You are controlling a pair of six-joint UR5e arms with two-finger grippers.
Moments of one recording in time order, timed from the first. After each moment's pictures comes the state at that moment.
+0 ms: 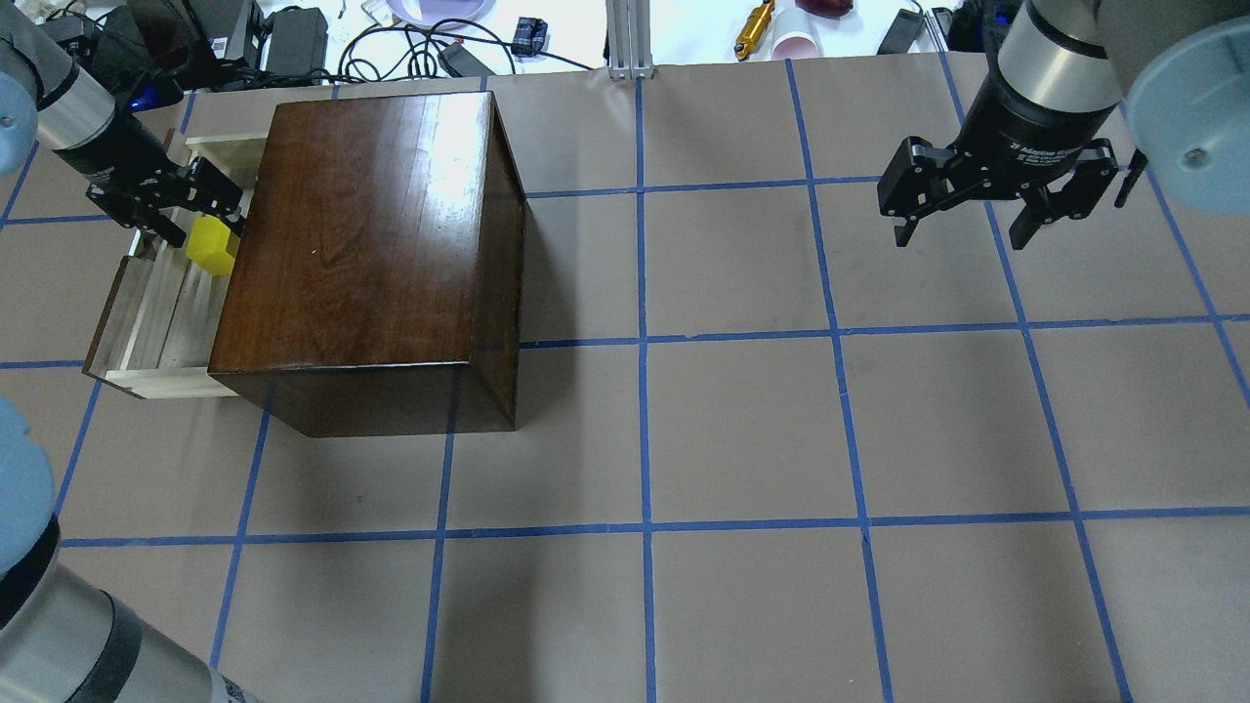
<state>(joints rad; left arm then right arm) -1.14 -2.02 -1.41 -1.43 1.46 0.47 1.52 -1.59 1.63 -1.60 -1.59 0.04</state>
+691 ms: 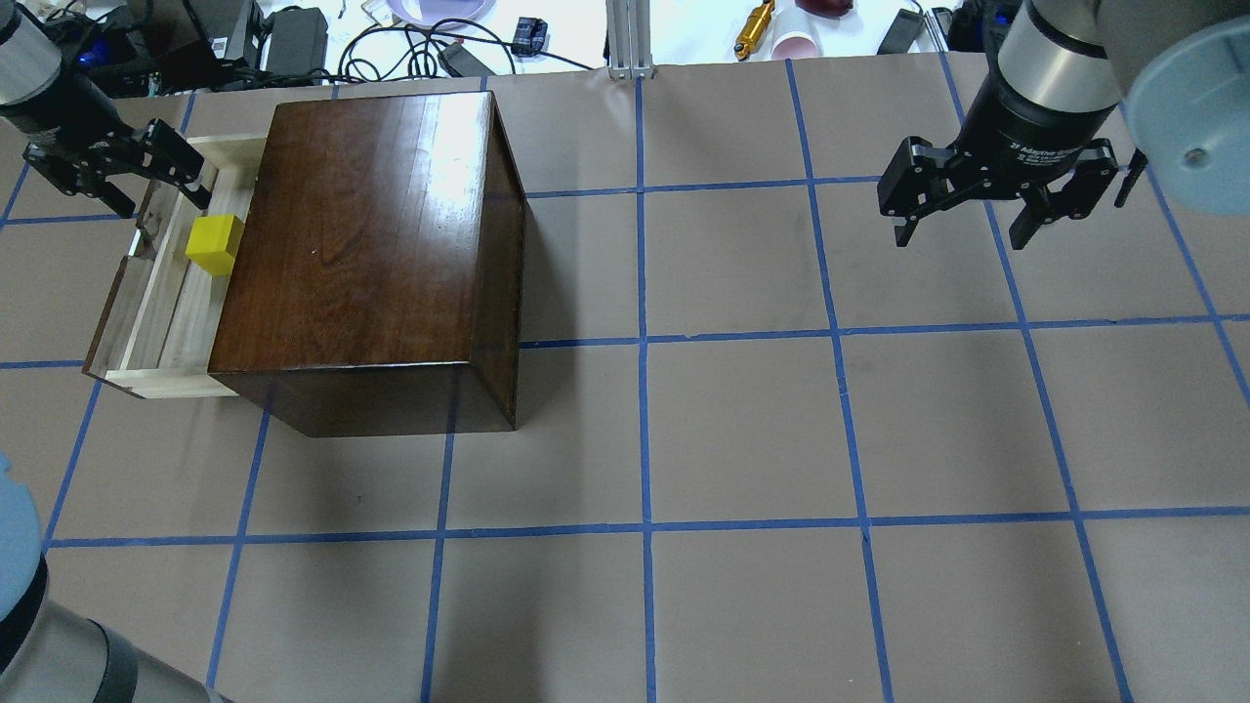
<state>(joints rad) -1.15 -1.95 -1.33 -1.52 1.52 0.41 1.52 -1.59 1.63 -1.60 -1.59 0.04</state>
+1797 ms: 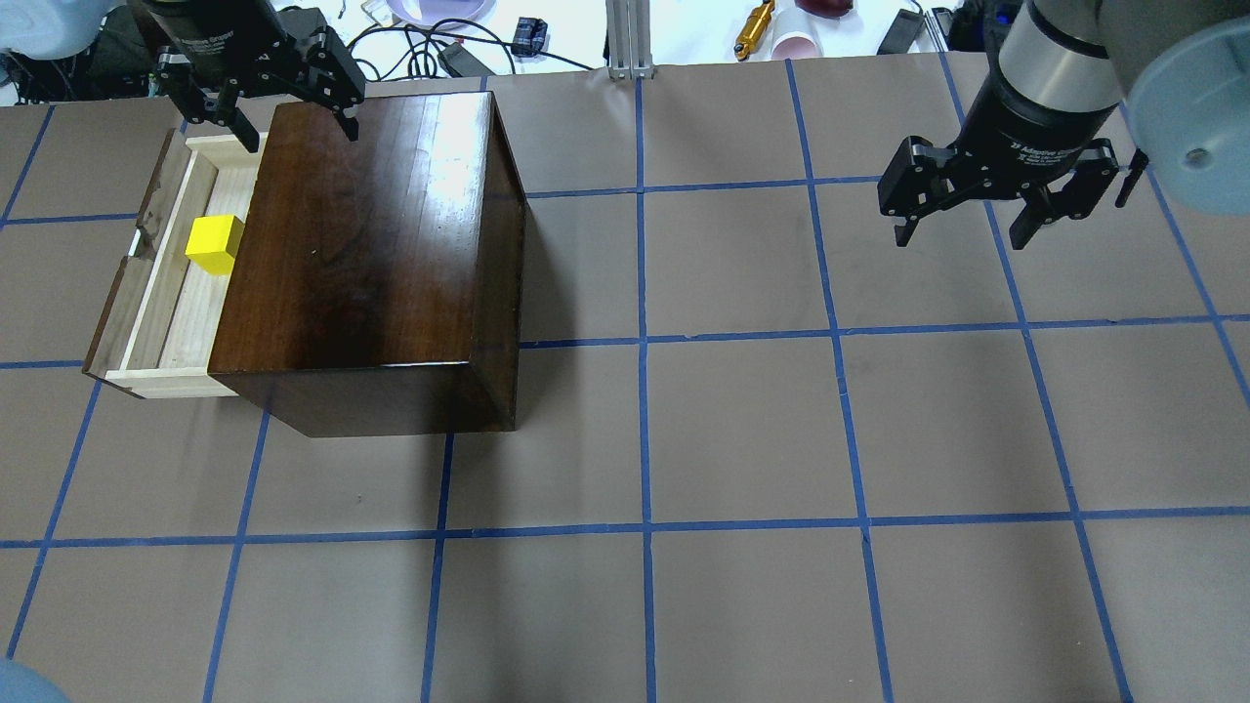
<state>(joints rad) -1.49 -1.82 -1.29 -1.57 1.58 0.00 1.52 -1.59 1.63 -1.60 -1.58 0.04</state>
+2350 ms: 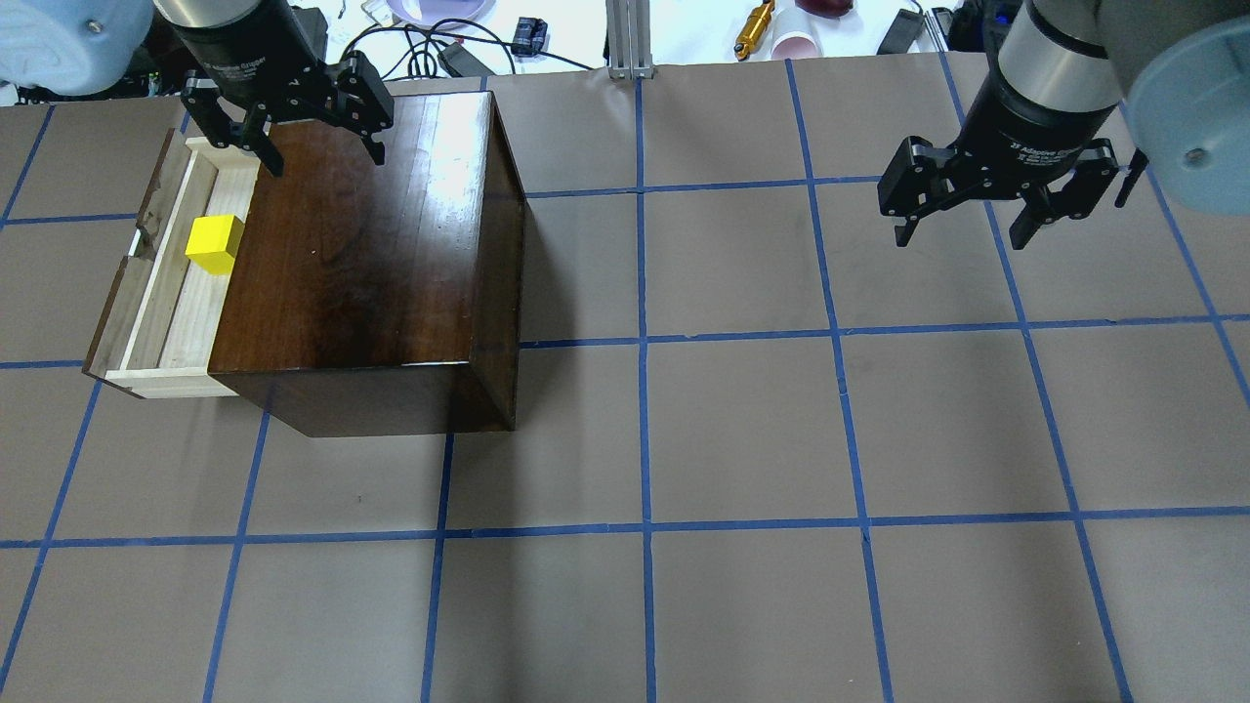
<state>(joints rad) -1.54 -1.76 -1.39 -1.57 1.58 -0.05 1.52 -1.59 1.63 -1.60 -1.59 0.04</state>
